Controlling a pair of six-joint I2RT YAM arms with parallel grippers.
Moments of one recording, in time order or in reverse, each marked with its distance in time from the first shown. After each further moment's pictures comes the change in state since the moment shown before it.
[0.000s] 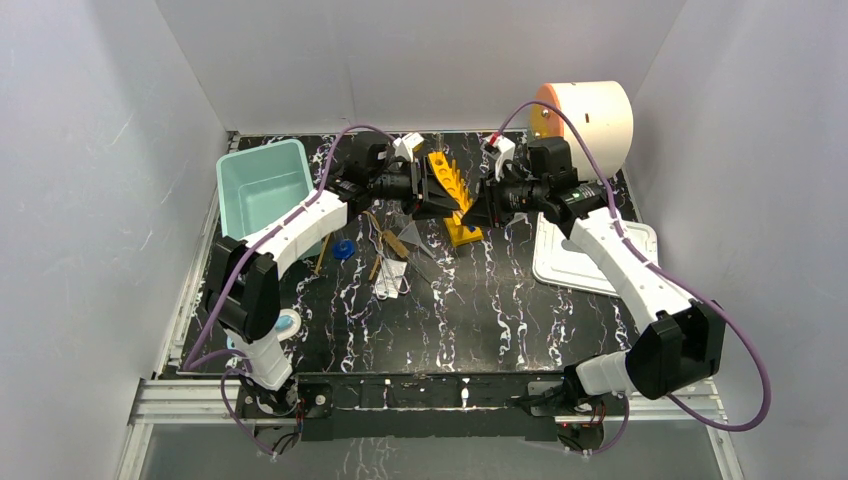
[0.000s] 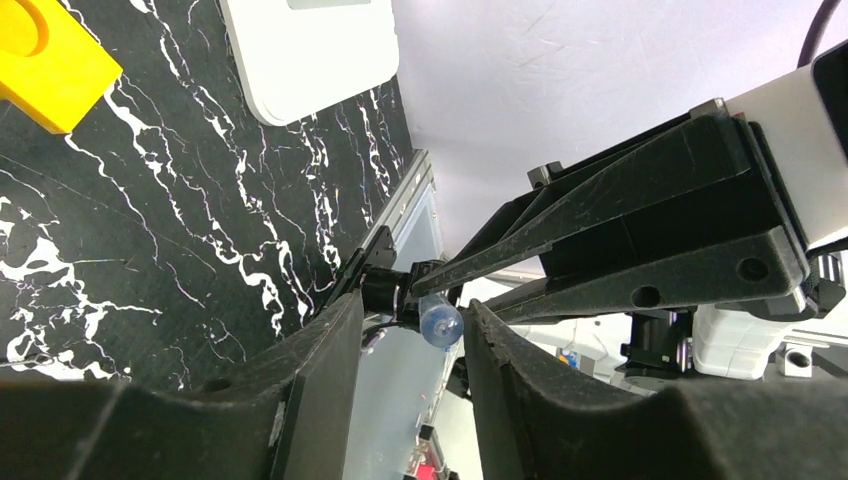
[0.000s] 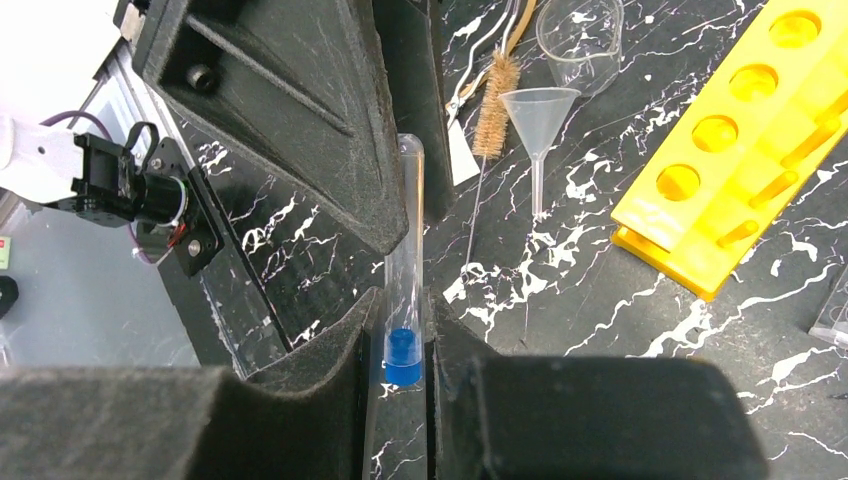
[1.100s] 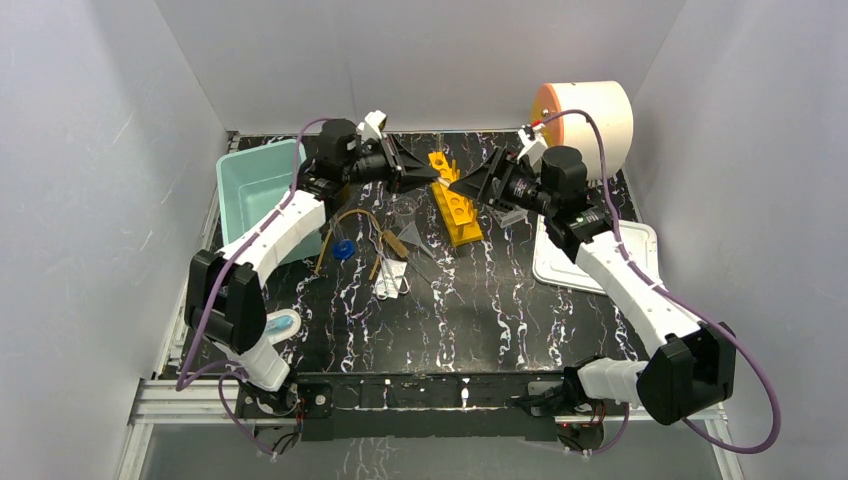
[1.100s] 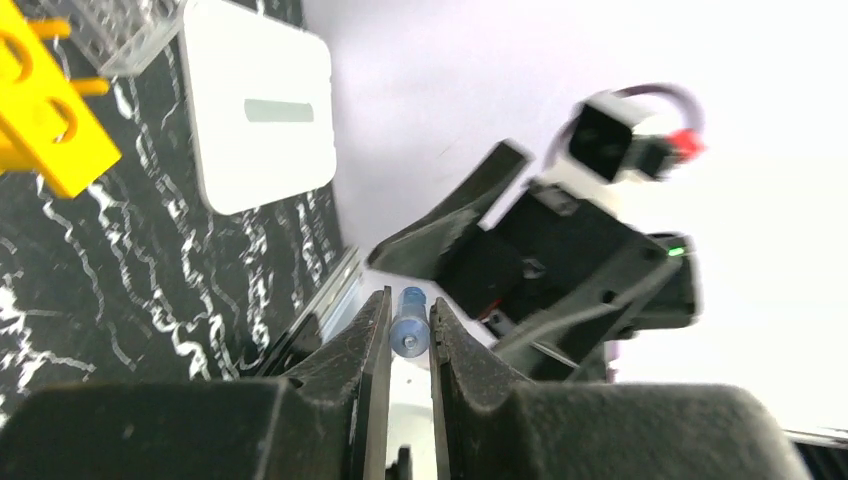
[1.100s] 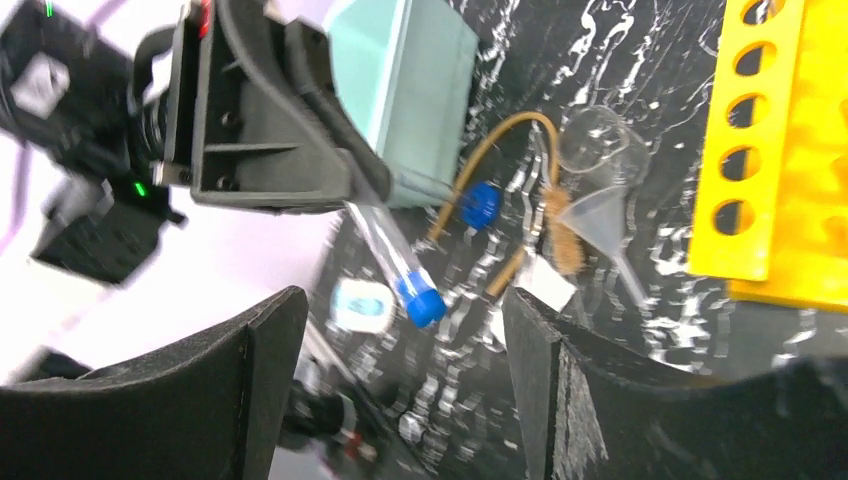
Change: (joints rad) left arm 0.078 -0.082 -0.041 0.142 -0.076 -0.238; right arm 0.011 -0.105 -0.148 0.394 0.209 0.627
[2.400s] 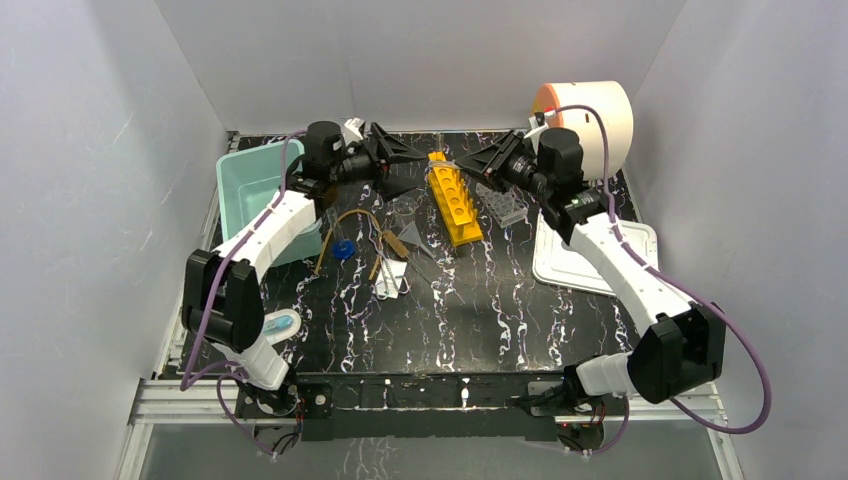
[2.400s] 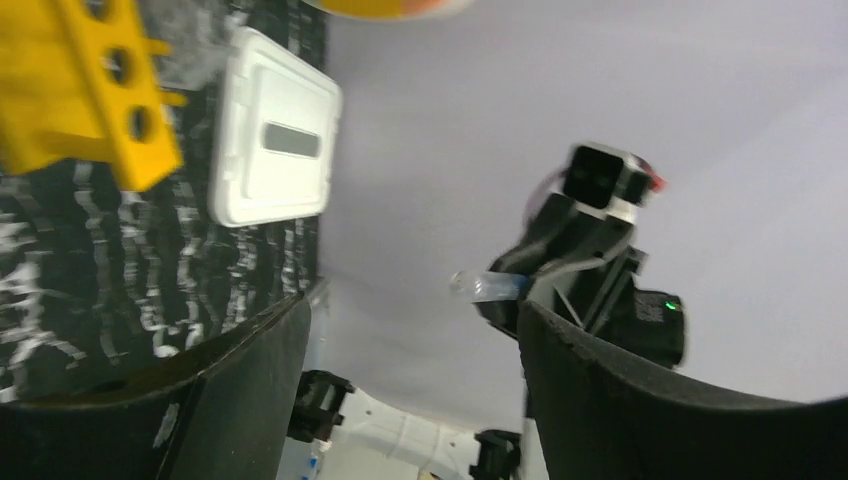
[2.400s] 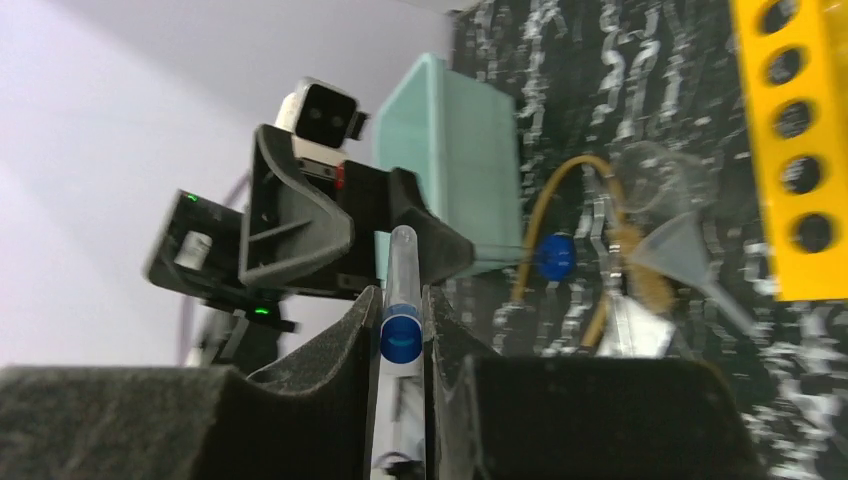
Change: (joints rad) left arm 0.083 -0.019 -0.067 0.127 -0.034 -0.240; right arm -0.010 0.069 0.038 0.139 0.129 0.512
